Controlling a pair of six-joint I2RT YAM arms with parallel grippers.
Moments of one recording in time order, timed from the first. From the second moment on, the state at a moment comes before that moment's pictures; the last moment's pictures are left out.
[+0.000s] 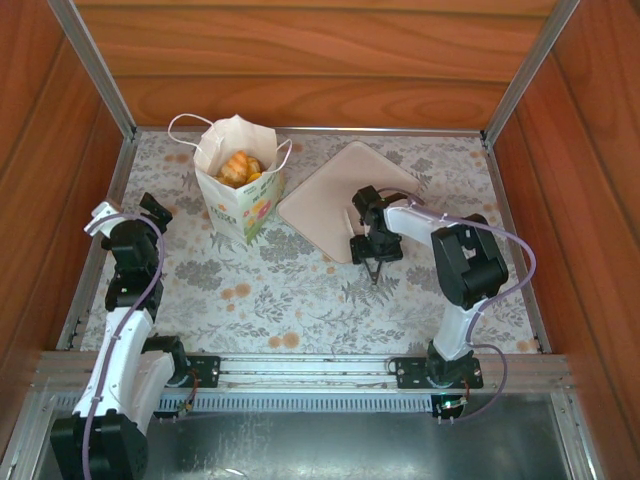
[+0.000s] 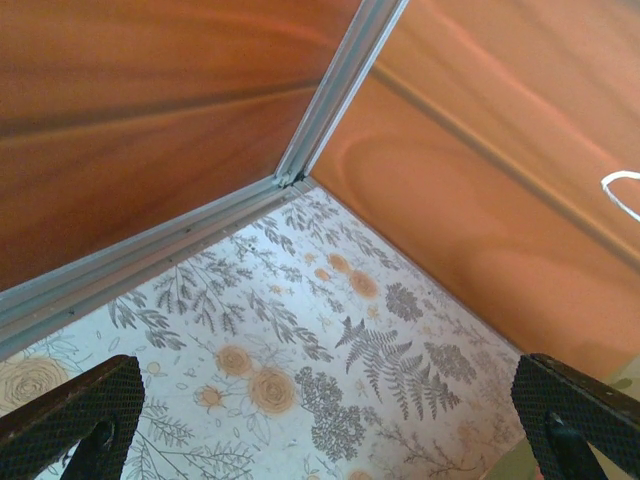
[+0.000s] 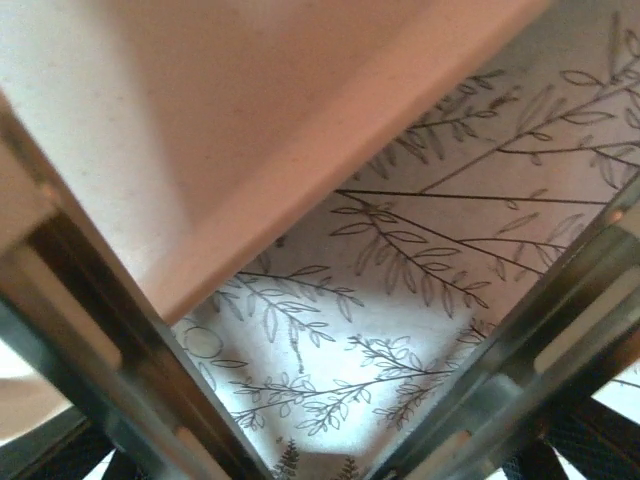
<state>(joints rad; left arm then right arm) 0.05 0.73 0.45 0.05 -0.35 -0.61 0.51 1.84 1.15 -0.85 0.01 0.31</state>
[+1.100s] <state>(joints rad) 0.05 0.70 0.47 0.04 -0.31 -0.63 0.75 1.74 1.04 -0.77 0.07 0.28</state>
